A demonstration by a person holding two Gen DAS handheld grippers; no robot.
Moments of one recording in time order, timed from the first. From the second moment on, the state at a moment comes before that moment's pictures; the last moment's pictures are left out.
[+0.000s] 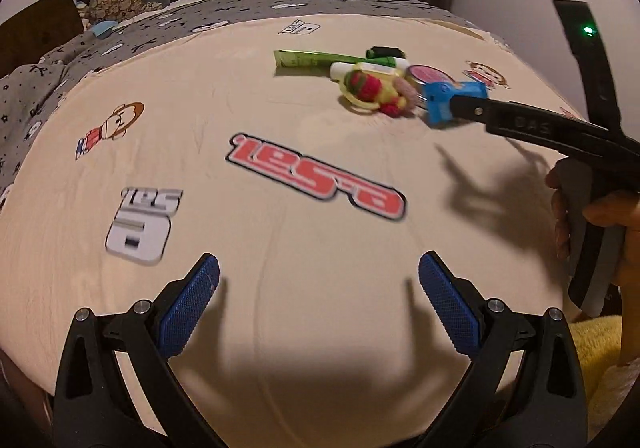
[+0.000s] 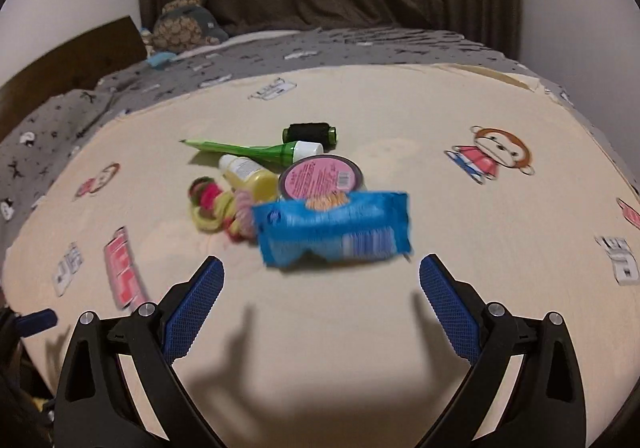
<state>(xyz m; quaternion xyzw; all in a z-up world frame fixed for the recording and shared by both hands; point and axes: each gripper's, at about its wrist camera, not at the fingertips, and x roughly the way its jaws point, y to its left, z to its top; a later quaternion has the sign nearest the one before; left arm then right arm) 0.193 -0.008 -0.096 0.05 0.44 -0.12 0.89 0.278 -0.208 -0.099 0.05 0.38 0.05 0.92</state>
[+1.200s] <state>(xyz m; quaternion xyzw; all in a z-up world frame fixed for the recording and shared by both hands) 0.346 -0.103 -0.111 0.03 0.45 -0.16 0.88 0.273 -0.249 -0.116 0.04 0.44 0.05 0.90</state>
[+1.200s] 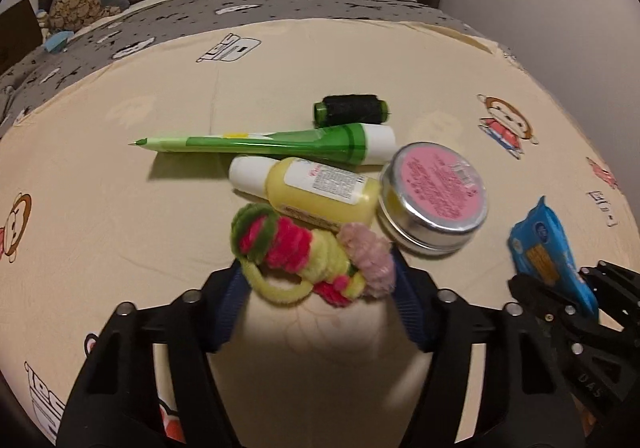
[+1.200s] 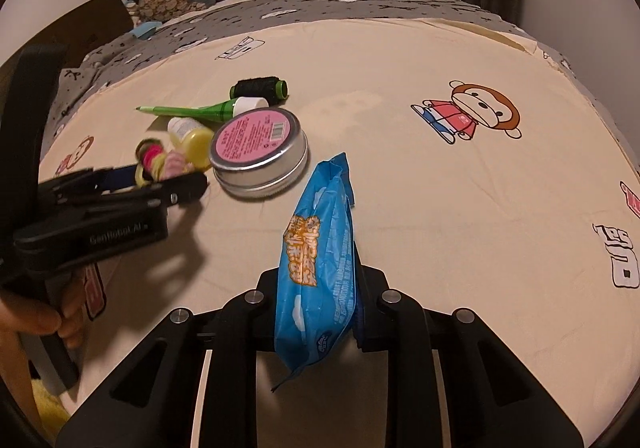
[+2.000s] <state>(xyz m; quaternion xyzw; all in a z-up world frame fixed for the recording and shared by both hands) 0.139 -0.054 -0.069 0.05 0.39 -0.19 0.90 0.108 -0.226 -0.064 0.03 0.37 0.12 0.92</state>
